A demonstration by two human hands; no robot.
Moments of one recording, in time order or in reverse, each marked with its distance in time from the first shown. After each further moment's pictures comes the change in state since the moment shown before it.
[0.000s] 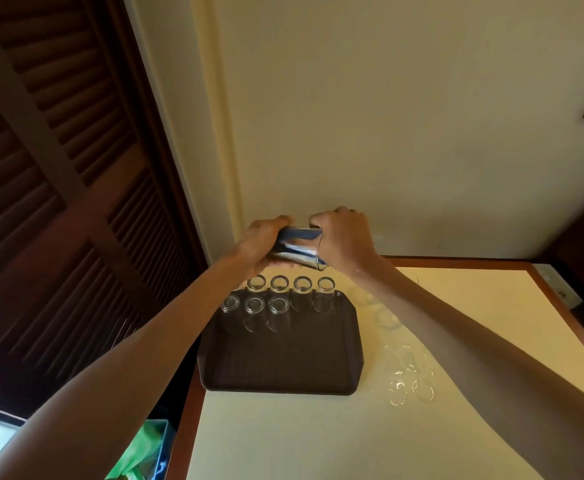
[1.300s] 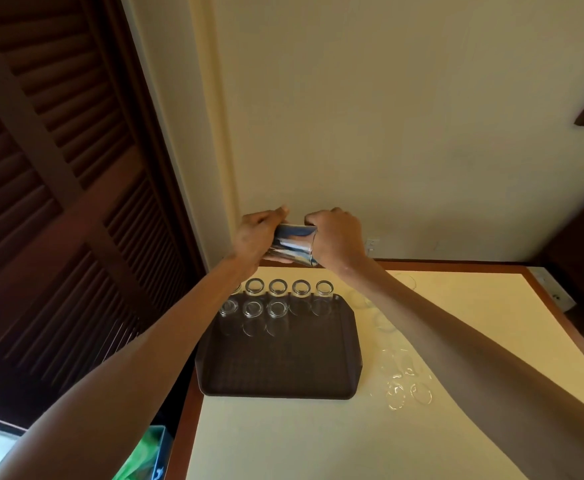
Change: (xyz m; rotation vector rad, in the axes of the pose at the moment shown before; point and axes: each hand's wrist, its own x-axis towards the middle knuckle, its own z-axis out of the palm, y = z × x) left_hand 0.019 -0.002 -0.008 0.017 0.140 0.212; right_hand 0.011 -0.013 0.002 -0.034 -0.071 0.116
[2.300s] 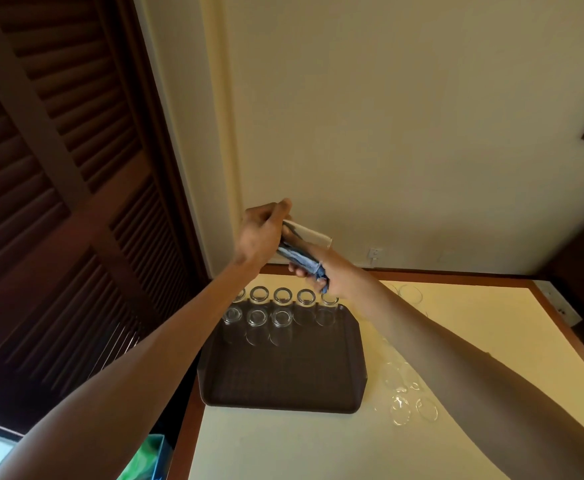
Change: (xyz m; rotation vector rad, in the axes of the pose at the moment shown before) left_hand -0.006 0.019 -0.009 0.154 0.123 0.264; right_hand -0.007 -0.024 0.006 1.405 -0.623 0.580
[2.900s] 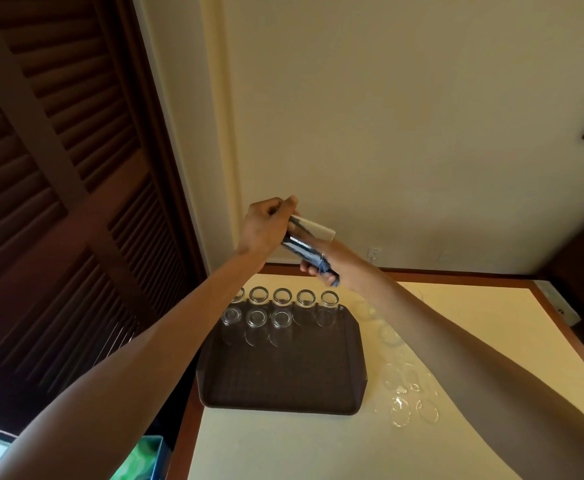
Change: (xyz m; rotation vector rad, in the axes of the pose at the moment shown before) left_hand 0.022 -0.004 0.010 -0.038 -0.048 -0.070; right_hand 0.018 -0.001 -0.021 -0.217 0.114 -0.007
